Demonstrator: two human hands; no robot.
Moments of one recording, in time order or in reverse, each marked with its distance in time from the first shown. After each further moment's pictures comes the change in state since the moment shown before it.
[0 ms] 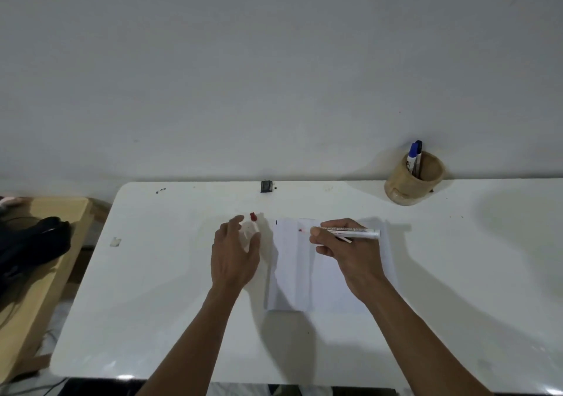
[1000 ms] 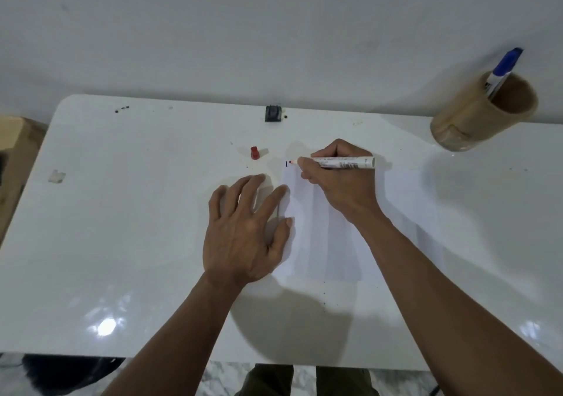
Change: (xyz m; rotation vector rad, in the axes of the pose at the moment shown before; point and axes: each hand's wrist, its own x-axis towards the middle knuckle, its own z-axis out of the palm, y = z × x) left_hand -0.028 -0.037 0.032 0.460 0.009 0.496; right_hand 0.079 0.066 0.033 -0.437 0.003 -0.287
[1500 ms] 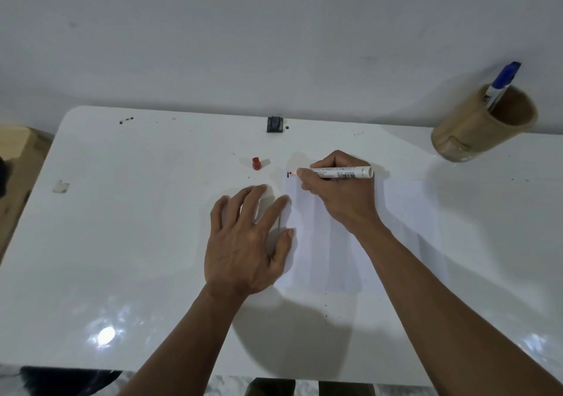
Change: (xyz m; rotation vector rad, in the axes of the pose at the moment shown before) left_hand 0.000 0.000 0.001 -0.004 -0.005 -0.011; right_hand 0.001 0.000 0.002 -0.023 -0.012 0.027
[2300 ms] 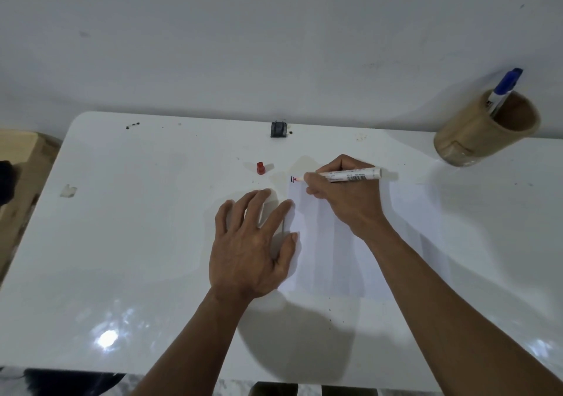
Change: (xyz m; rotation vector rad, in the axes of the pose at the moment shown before) left_hand -0.001 -0.001 0.005 -0.029 0.078 0.020; right_hand 0.001 -0.006 -0.004 0.031 -0.036 0.032
